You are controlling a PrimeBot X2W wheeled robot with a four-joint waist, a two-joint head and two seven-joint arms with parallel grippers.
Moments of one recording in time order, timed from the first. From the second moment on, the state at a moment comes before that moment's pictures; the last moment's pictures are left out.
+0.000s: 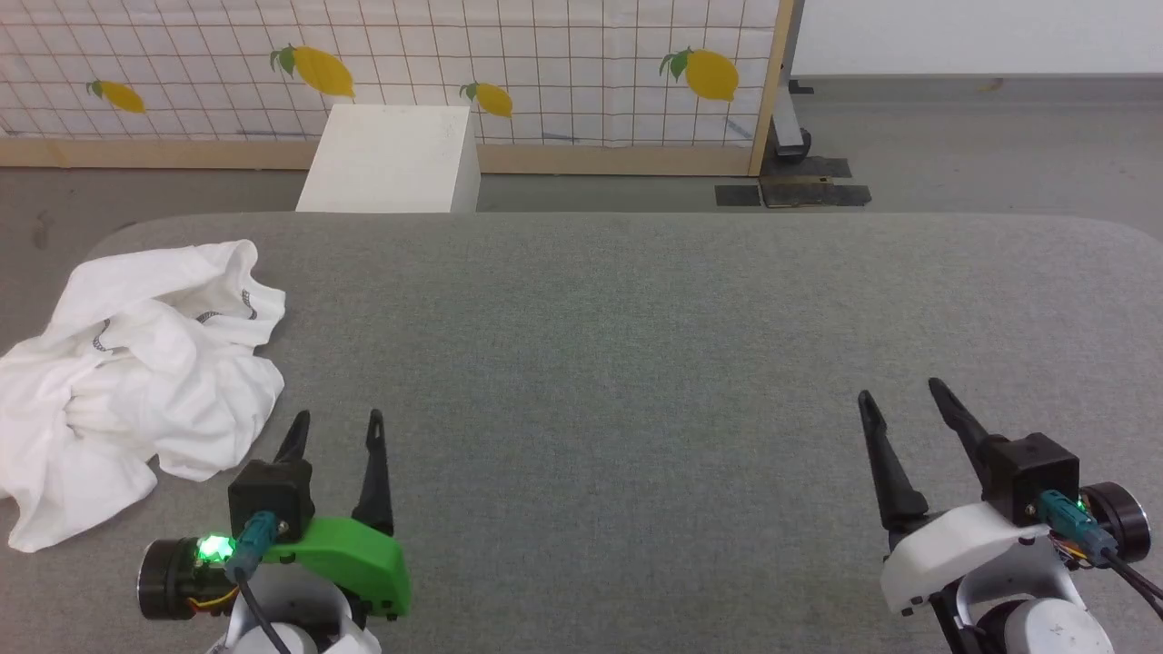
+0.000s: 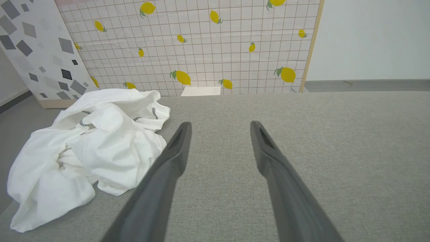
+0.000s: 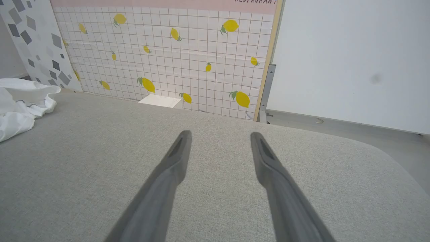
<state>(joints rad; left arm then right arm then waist) -0.01 0.05 -0.01 0.00 -0.02 -0.01 0.00 -0.01 -0.05 0.00 0.01 0.01 0.13 0.00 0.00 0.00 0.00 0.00</state>
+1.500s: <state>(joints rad) -0.04 0.06 -0.05 0.08 -0.09 0.04 -0.09 -0.02 -0.05 0.01 0.05 0.04 0.13 -0.06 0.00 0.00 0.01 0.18</state>
